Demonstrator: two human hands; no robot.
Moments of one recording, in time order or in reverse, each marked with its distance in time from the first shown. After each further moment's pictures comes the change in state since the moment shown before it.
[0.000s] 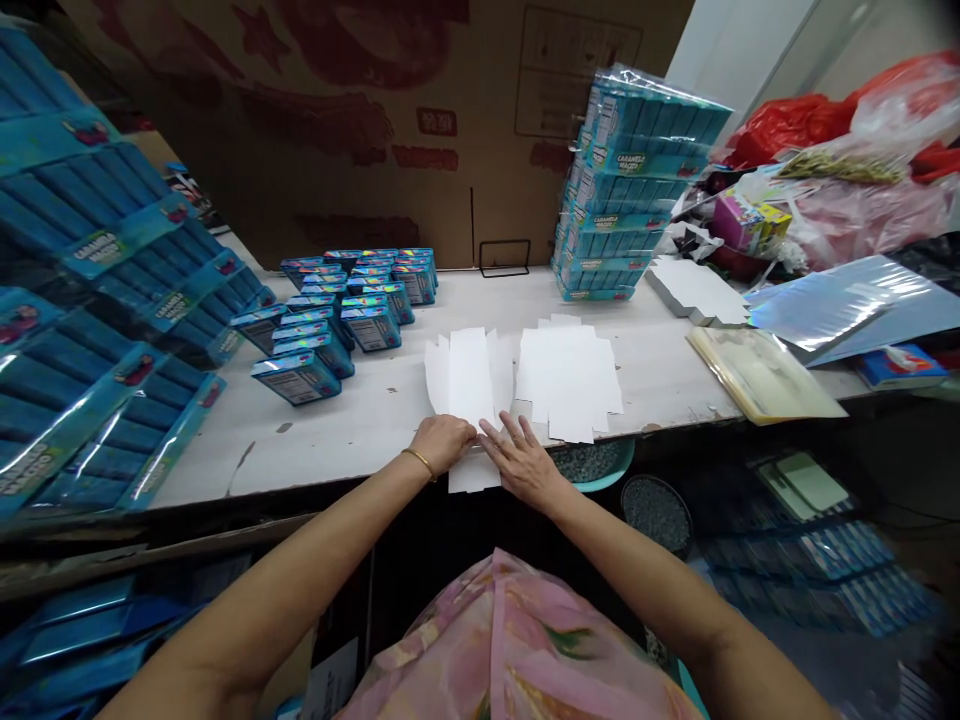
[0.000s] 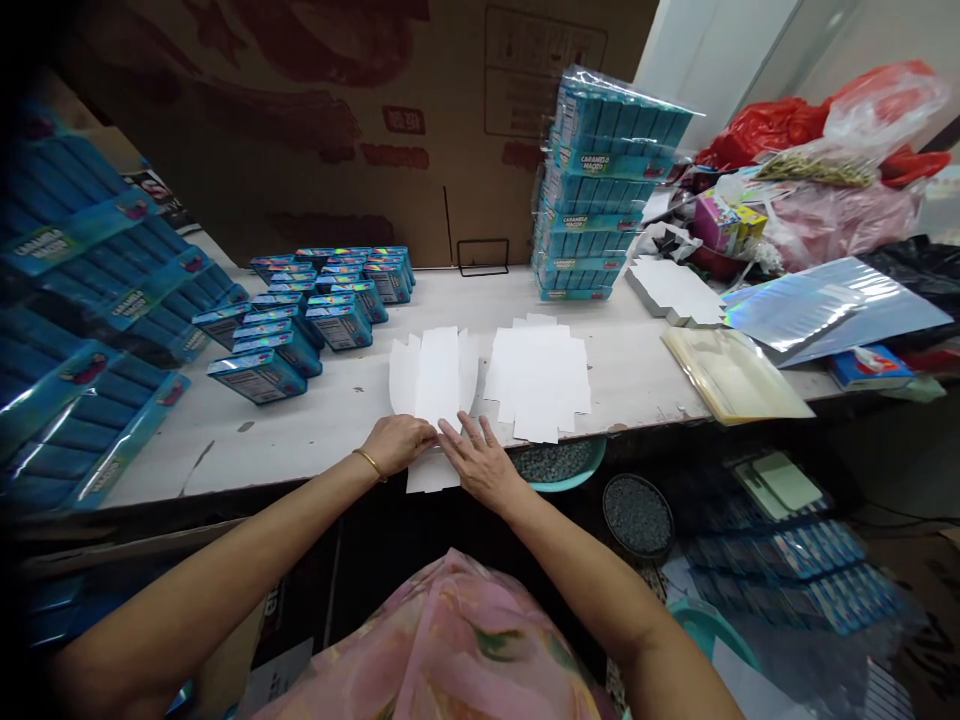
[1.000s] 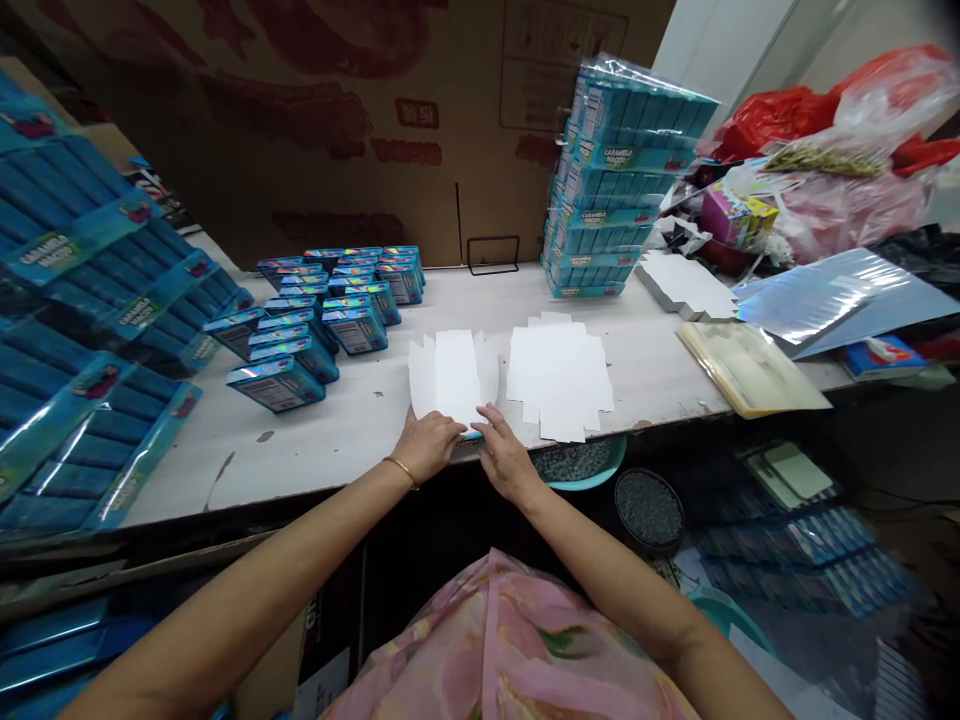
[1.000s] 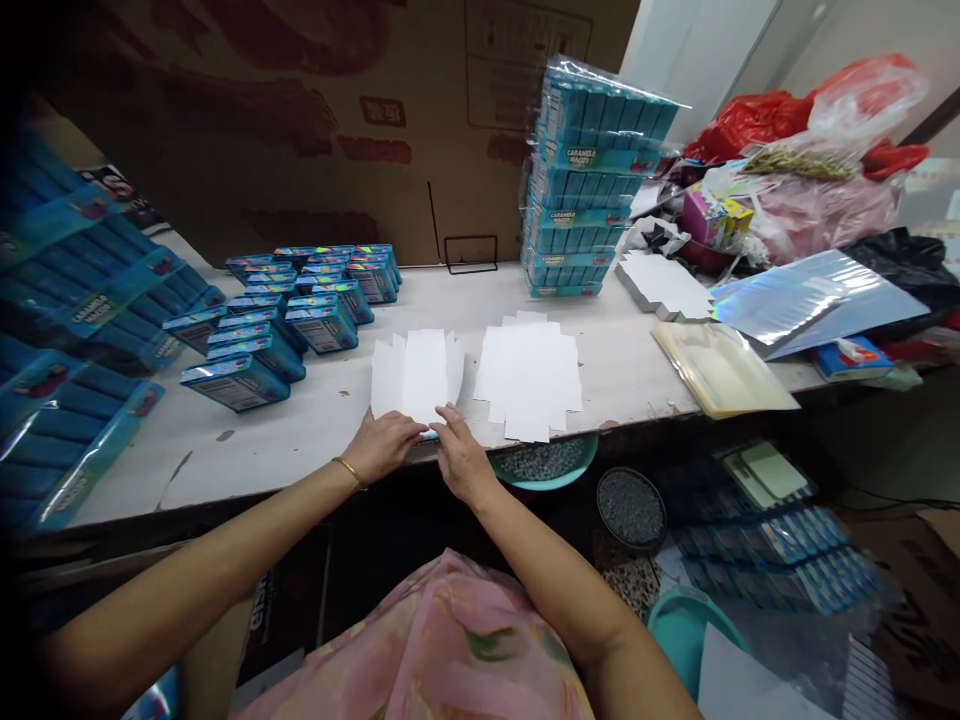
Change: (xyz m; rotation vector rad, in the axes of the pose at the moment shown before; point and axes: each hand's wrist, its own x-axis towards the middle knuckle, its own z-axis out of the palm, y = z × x) left_hand 0.001 -0.009 0.005 -0.158 0.098 -0.015; right_hand 0.017 -0.007 0.016 0.595 0.281 0.307
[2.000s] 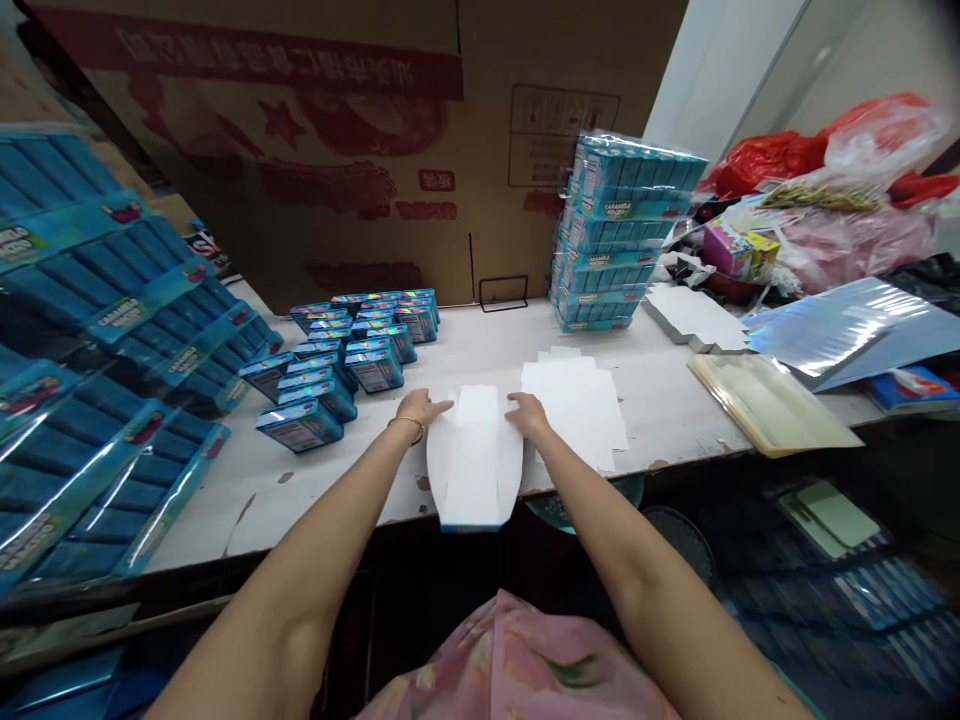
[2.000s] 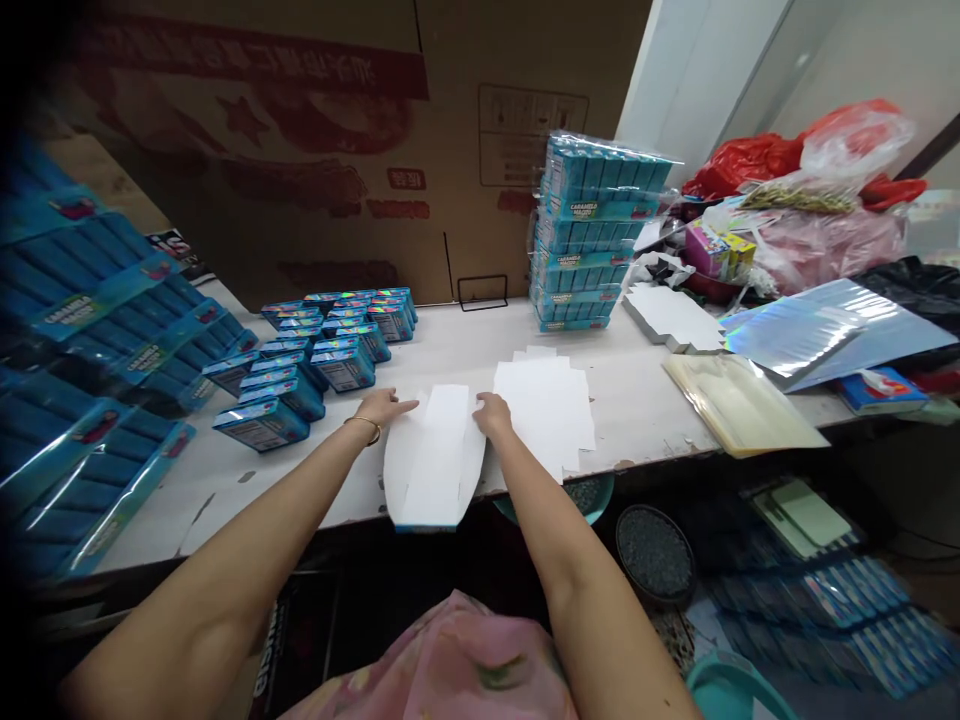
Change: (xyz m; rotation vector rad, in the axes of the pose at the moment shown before) left_hand 0.078 -0.069 -0.041 -0.452 0.115 -0.585; right_hand 0.121 0.059 -0.030 -0.194 -0.200 0.747
